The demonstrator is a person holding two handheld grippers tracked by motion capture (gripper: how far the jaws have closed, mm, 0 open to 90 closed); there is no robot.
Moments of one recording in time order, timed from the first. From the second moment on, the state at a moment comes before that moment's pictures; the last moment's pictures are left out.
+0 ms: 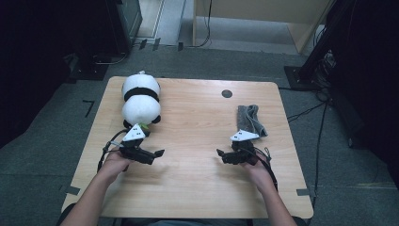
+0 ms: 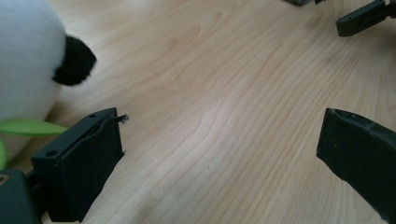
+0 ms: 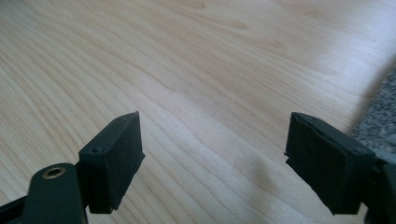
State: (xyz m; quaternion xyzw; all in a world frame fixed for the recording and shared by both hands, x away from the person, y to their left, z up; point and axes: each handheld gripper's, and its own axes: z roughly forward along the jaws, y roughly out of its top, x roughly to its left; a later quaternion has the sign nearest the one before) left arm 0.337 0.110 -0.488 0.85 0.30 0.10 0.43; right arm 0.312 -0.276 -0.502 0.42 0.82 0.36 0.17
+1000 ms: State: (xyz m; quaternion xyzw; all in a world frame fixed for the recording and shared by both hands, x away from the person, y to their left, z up) left arm 0.337 0.096 -0.518 0.88 0.28 0.08 0.37; right arm 0.316 -0.274 -0.524 0.38 0.83 0.37 0.15
